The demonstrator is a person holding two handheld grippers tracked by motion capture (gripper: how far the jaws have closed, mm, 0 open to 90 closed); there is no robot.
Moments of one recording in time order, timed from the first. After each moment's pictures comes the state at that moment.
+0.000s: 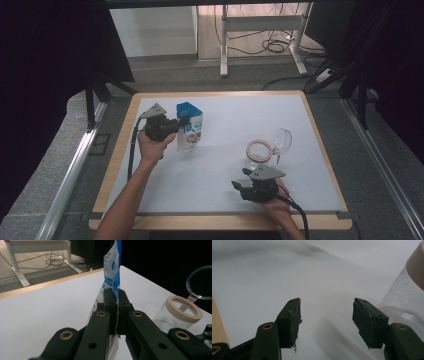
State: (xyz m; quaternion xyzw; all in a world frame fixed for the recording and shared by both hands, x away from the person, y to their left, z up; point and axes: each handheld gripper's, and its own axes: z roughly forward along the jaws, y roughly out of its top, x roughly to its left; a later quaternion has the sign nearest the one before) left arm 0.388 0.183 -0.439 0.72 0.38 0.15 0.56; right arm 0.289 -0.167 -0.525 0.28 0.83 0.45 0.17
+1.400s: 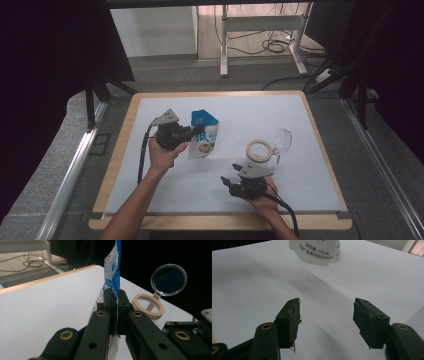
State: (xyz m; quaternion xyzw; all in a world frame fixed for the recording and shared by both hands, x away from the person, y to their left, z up) left arm 0.359 0.143 -0.426 0.74 0.33 0.11 0.58; right arm 0.292 -0.134 -0.521 0.27 0.82 0.46 0.20
